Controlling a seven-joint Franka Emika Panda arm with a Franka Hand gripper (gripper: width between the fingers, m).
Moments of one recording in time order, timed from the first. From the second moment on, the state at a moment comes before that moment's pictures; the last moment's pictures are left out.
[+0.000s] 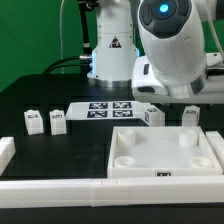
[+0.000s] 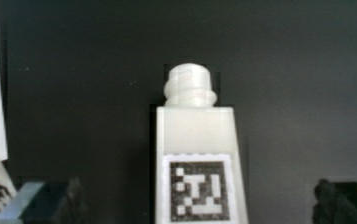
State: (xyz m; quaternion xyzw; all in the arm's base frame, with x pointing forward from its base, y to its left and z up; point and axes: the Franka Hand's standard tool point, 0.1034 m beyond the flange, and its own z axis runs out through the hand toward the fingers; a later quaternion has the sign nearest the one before) arm 0.405 0.141 0.031 -0.91 0.15 0.37 0.11
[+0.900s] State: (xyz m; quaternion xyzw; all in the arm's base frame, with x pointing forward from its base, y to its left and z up) arm 0.392 0.146 0.008 -0.92 0.15 0.36 0.10
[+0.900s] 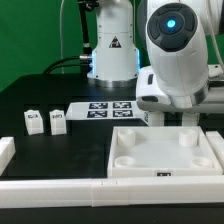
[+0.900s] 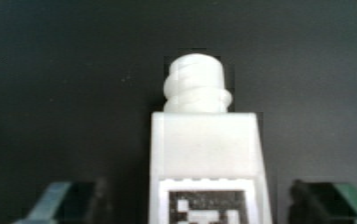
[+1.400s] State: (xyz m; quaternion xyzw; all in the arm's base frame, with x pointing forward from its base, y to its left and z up) arm 0.392 0.146 0.008 -0.92 0.15 0.36 0.10
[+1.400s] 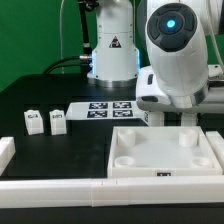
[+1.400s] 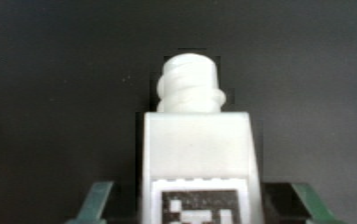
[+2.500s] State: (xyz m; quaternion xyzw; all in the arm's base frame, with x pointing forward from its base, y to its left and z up) arm 0.414 0.141 0.085 -0.91 0.14 0.37 0.12
